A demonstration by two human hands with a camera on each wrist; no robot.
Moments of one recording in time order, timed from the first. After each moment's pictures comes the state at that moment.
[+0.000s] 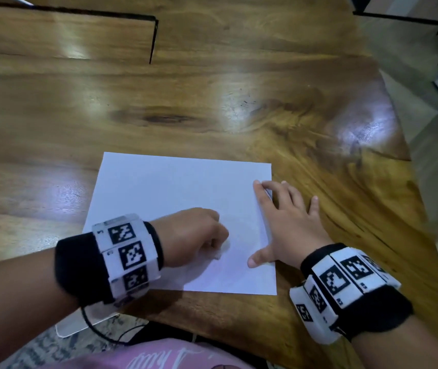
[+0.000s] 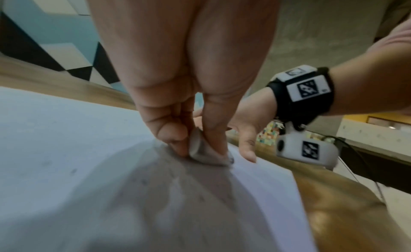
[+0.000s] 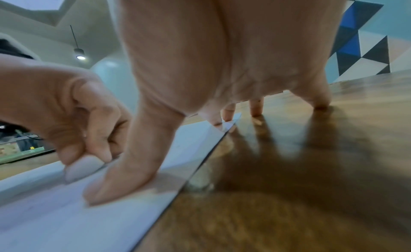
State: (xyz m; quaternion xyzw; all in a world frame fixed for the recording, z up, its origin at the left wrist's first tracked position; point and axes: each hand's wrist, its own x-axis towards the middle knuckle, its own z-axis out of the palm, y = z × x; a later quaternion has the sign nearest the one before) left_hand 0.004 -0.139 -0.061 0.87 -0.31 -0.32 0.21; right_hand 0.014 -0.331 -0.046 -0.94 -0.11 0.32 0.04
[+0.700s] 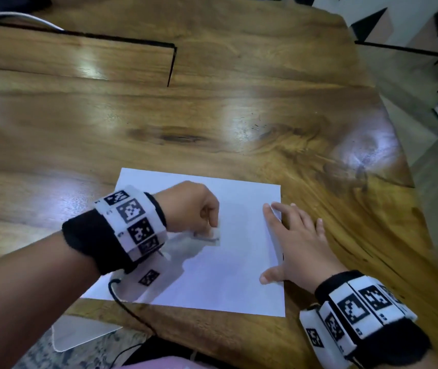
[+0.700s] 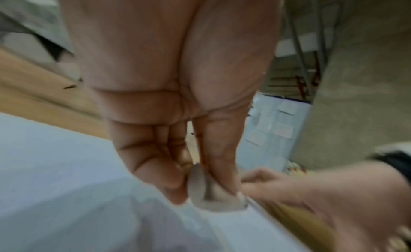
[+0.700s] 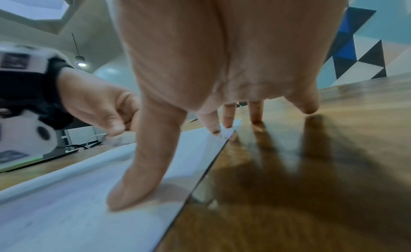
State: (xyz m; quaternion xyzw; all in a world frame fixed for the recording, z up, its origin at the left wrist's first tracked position) left_hand 0.054 -0.111 -0.030 0.90 -0.14 -0.33 0.25; right_hand 0.014 -0.329 -0.040 -0.94 -0.12 0.31 0.04
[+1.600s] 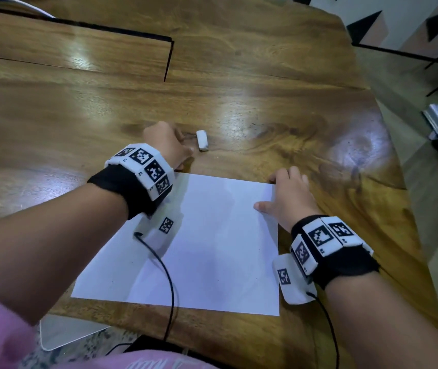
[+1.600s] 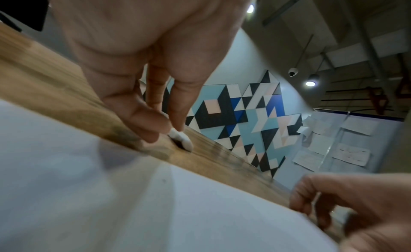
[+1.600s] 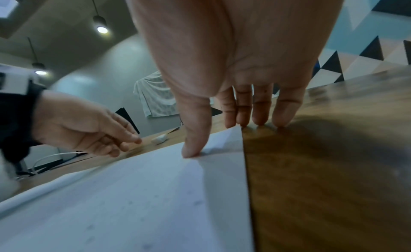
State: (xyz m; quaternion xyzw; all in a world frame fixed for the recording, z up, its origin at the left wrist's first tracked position) left_hand 0.120 -0.093 -0.036 0.87 0.25 -0.06 0.42; right_hand 0.080 -0.308 -0.044 -0.98 -0.01 0.17 0.11
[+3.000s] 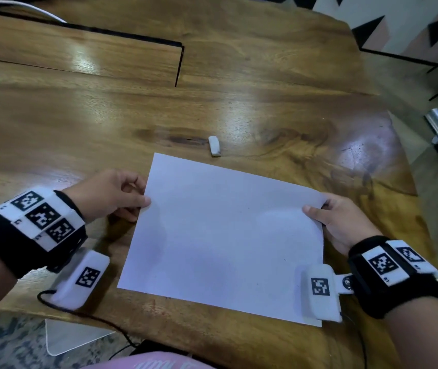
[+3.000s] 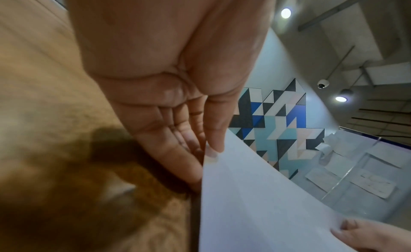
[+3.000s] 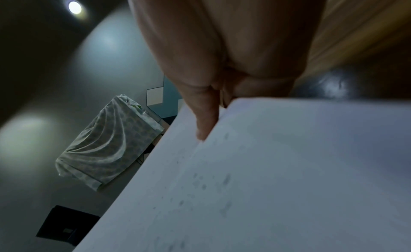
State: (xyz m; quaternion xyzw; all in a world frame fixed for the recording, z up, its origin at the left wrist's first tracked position) left_hand 0.043 0.004 -0.042 0.79 0.18 -0.25 0.53; right_hand 0.073 -0.368 -0.060 -0.75 0.18 0.20 0.60
